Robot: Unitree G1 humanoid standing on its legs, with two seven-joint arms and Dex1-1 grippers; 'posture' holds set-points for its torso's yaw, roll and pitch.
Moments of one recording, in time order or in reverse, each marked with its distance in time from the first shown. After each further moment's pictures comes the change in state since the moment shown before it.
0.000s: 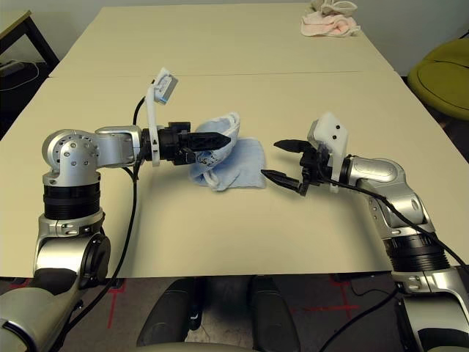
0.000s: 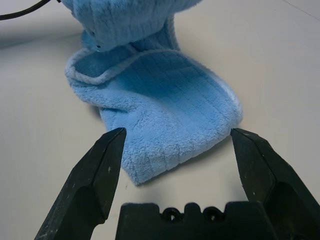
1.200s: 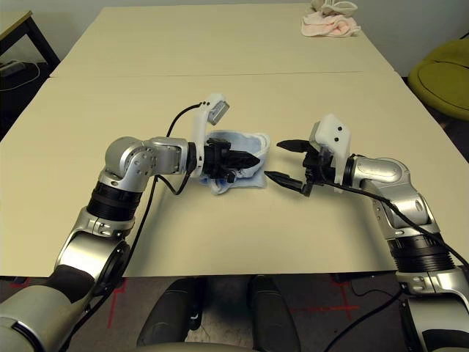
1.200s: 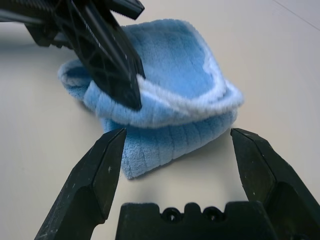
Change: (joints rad) left arm -0.012 -0.159 -0.242 0.159 0.244 -0.209 -0.065; right arm -0.003 -0.008 0.001 0.010 -0.037 -0.054 -0.006
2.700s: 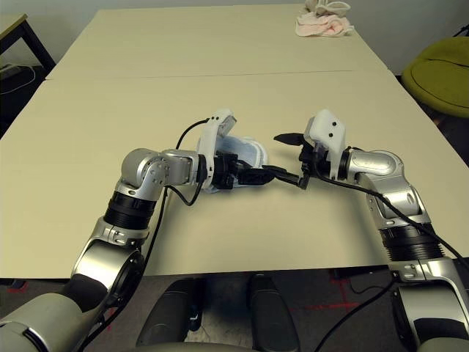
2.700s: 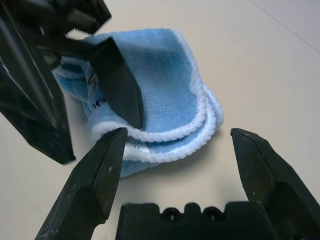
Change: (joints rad) left arm 0.031 -0.063 0.085 -0.063 0.032 0.111 0.006; right arm -0.061 0.035 0.012 0.080 -0.053 -0.071 0.018
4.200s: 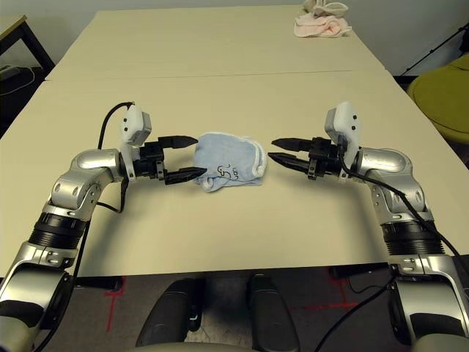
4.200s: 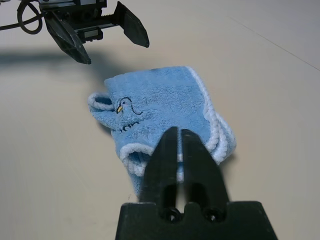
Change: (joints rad) left arm 0.251 0.439 -0.007 0.074 0.193 -0.970 -0.543; right arm -0.028 0.022 -0.076 0.101 0.127 -0.041 0.168
